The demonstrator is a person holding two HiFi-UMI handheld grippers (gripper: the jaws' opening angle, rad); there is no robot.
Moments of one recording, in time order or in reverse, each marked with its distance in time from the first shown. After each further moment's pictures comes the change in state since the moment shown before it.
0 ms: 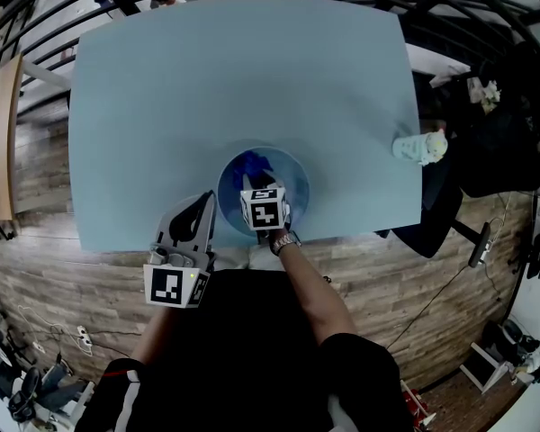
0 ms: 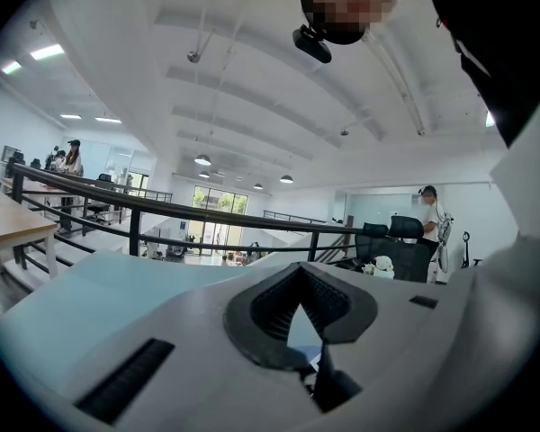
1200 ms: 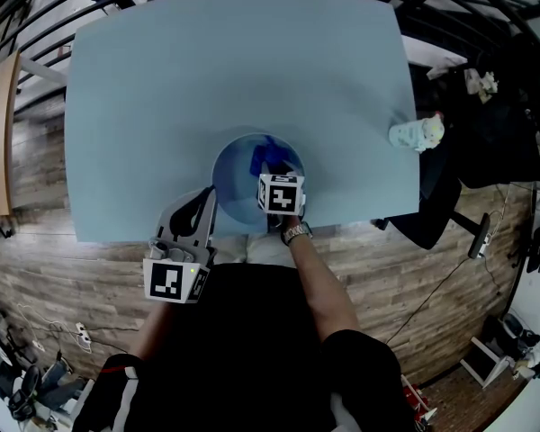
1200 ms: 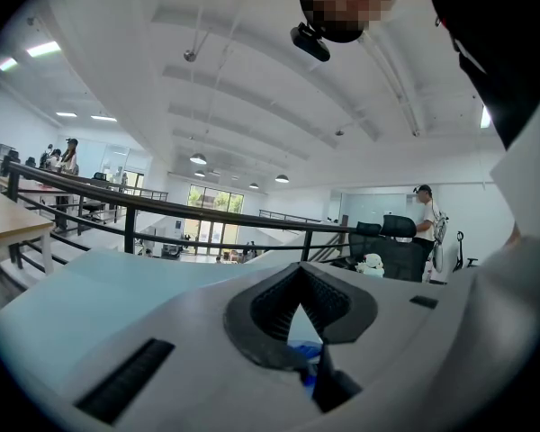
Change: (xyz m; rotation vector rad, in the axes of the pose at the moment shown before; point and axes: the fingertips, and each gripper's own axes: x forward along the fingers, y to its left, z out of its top) left arm -0.008 -0.023 -0.008 0.005 -0.005 -0.035; right arm -0.019 -0.066 -0.017 0.113 0.012 -0.120
